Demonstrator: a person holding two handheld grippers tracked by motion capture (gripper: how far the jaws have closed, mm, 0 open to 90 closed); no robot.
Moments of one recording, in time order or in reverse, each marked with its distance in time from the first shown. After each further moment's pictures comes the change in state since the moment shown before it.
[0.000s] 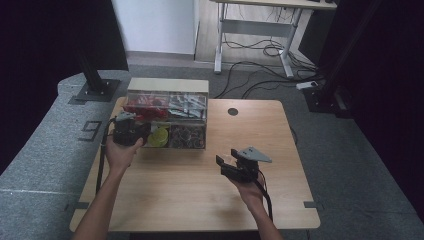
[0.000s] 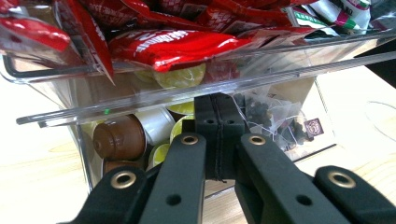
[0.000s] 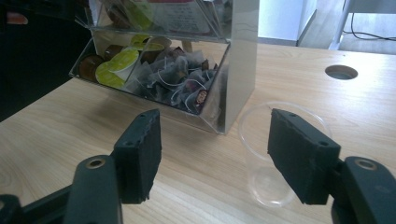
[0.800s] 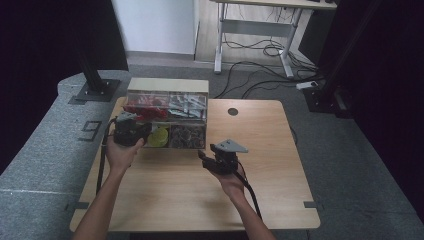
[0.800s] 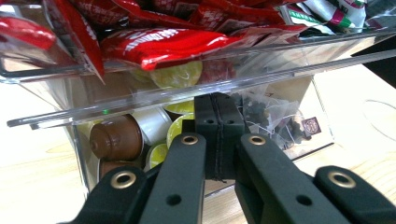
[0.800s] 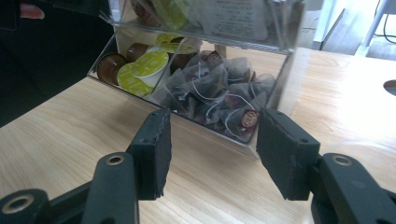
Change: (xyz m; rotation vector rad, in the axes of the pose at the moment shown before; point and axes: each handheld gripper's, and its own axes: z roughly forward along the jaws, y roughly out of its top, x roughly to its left) left arm -0.002 0.000 0.000 0.001 -0.007 0.006; right arm 0.032 0.011 0.051 0.029 0.063 -0.046
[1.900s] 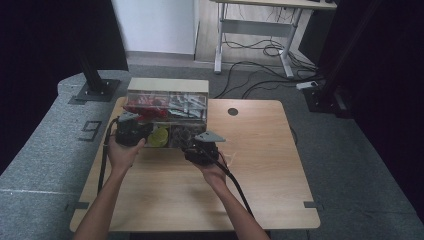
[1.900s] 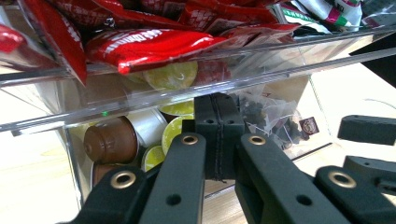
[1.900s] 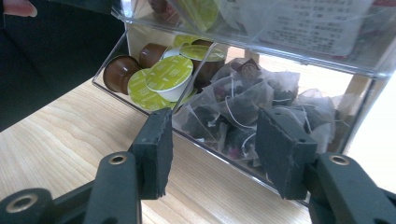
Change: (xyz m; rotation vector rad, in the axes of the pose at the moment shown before) left arm -0.003 0.000 0.003 0.000 -0.006 0.007; right arm 0.021 0.014 0.059 0.033 0.044 -0.023
